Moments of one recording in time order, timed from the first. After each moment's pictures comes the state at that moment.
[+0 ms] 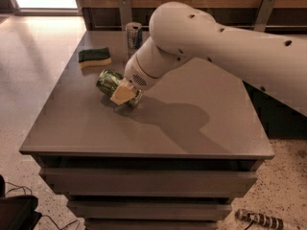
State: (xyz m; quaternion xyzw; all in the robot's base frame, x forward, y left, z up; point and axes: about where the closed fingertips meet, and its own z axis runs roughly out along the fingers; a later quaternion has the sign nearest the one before) arm 0.575 0.079 0.841 -0.57 0.75 0.15 0.29
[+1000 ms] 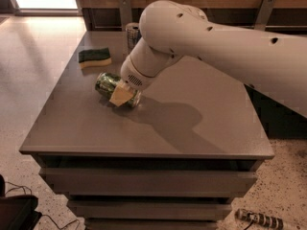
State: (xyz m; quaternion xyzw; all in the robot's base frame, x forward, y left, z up) arm 0.575 0.081 0.835 -0.58 0.76 0.13 0.27
